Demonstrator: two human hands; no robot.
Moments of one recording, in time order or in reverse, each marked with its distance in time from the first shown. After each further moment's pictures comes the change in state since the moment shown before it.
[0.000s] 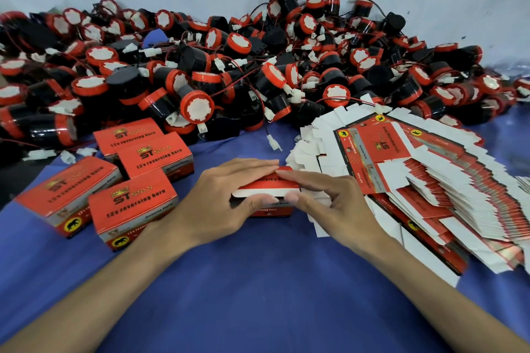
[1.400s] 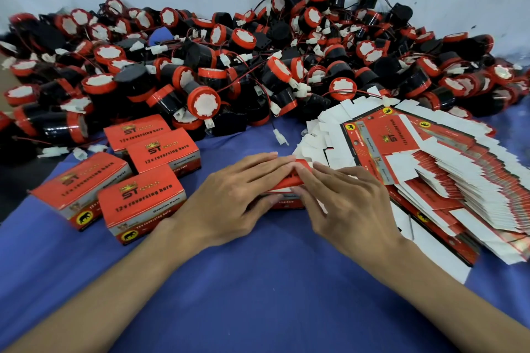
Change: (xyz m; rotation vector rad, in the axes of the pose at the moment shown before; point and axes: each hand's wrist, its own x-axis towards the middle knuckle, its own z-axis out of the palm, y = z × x) left_hand -0.007 -0.008 0.005 0.345 -0.078 0.161; right_hand -0.012 0.004 0.006 -0.984 0.319 -0.601
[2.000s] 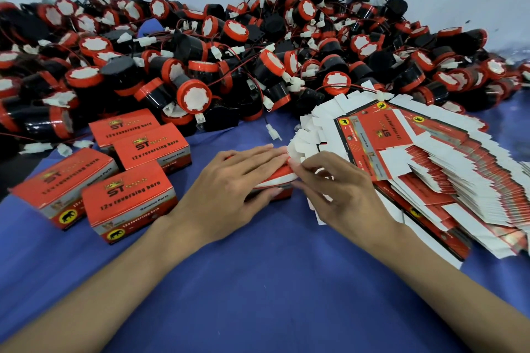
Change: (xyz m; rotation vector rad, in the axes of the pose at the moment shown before) left_hand 0.008 0.007 0.004 0.062 0.114 0.009; right_hand -0.001 0.023 0.011 0.372 -0.085 0.025
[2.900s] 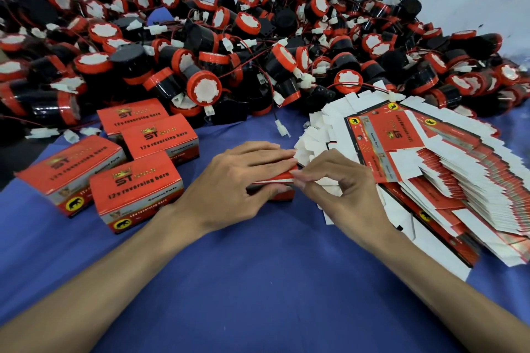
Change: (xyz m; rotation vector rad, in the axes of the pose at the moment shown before) left_hand 0.001 -0.008 0.001 -0.166 0.036 0.006; right_hand 0.008 -0.021 0.001 0.544 -0.013 0.449
